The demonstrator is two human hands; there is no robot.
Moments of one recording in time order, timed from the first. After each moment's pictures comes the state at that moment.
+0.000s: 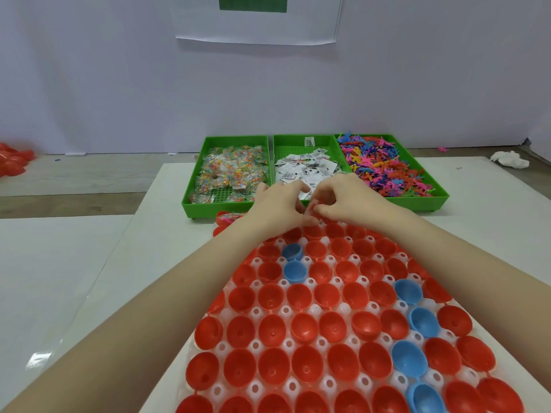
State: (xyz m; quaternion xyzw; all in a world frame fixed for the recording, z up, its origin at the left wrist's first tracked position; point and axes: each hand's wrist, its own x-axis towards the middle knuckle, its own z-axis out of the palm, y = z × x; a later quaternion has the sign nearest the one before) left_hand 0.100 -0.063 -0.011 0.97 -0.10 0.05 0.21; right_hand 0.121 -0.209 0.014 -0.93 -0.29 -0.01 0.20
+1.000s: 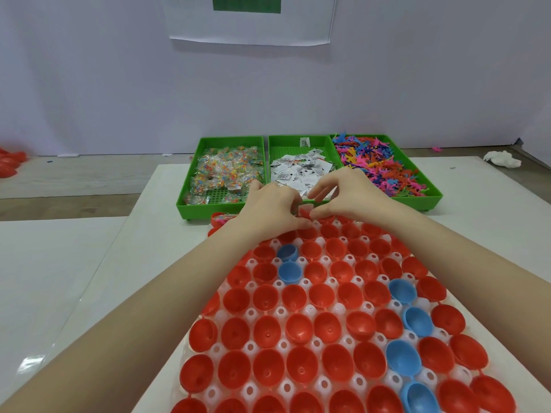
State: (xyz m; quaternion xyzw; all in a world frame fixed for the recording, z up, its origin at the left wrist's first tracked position) left_hand 0.098 -0.063 -0.007 0.99 -0.12 0.08 0.08; right_hand 0.120 -0.217 0.020 -0.92 -0.24 0.03 0.30
